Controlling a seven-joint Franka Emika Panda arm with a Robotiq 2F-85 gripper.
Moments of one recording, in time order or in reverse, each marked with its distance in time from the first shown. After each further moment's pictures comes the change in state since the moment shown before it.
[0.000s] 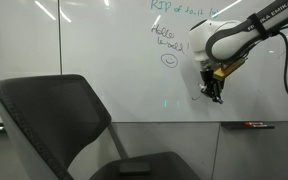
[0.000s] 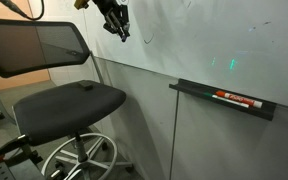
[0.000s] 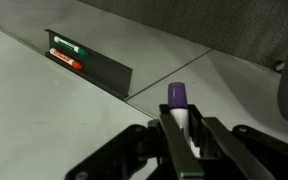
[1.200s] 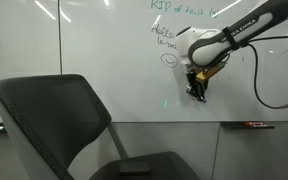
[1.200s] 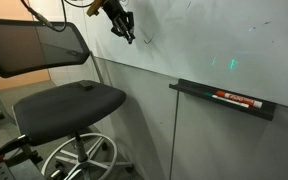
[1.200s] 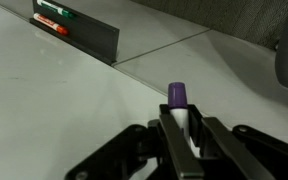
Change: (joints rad) arm 0.029 0.201 -0.005 0.236 -0.030 0.000 0.000
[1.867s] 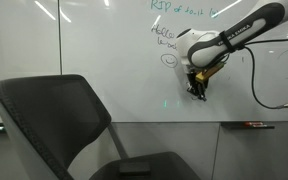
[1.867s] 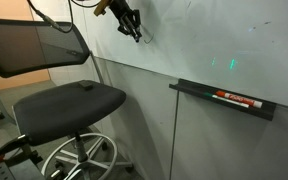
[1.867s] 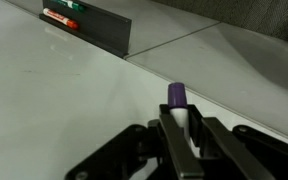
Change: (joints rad) arm 0.000 0.040 -0.034 0.060 -0.021 0.000 0.000
